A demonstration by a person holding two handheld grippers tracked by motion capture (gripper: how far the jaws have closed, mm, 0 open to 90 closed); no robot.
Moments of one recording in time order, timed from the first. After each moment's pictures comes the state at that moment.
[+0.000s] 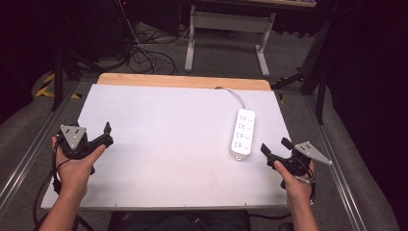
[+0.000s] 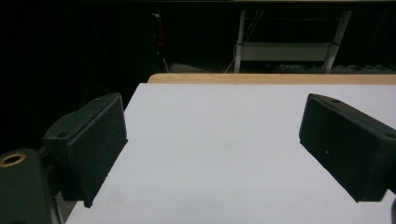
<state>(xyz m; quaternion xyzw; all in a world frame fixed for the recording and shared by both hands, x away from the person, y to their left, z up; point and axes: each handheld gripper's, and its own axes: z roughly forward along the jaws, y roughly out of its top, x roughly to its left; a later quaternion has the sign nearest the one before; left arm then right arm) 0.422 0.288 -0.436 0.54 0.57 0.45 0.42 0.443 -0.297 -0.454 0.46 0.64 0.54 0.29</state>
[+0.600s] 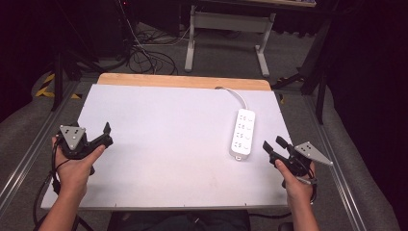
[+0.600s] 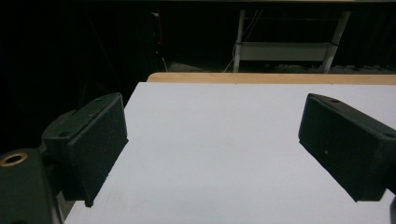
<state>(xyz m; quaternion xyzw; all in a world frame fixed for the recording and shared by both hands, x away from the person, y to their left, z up) 0.422 0.289 -0.436 0.54 0.58 0.45 0.43 0.441 -0.299 -0.451 0.43 0.65 0.55 0.30</state>
